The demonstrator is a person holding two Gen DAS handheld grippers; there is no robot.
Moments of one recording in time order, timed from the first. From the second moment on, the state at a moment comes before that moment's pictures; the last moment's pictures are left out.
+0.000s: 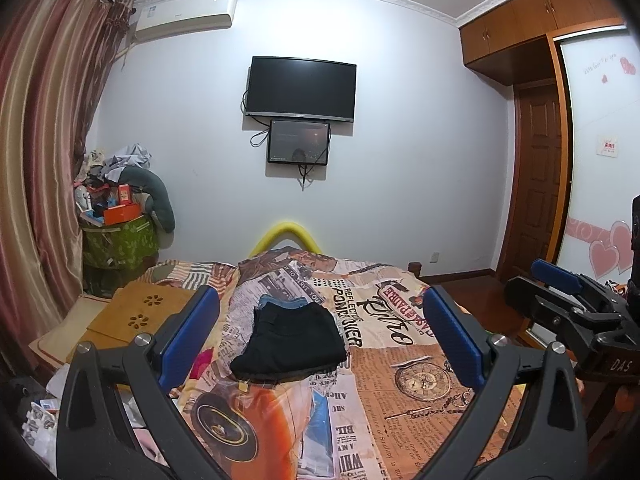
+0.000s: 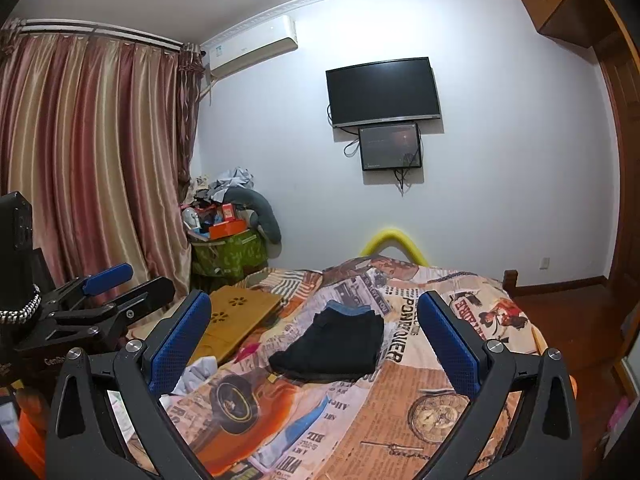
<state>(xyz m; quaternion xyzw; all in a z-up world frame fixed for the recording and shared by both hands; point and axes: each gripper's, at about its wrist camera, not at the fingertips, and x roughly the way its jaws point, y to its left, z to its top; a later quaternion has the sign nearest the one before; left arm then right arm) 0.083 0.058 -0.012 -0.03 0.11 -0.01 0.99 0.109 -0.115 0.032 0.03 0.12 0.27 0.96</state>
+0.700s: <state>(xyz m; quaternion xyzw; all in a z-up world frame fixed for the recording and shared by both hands) 0.085 0.055 -0.014 -0.03 0.12 -0.02 0.99 0.111 -0.116 0.030 0.03 0.12 0.27 0.96</state>
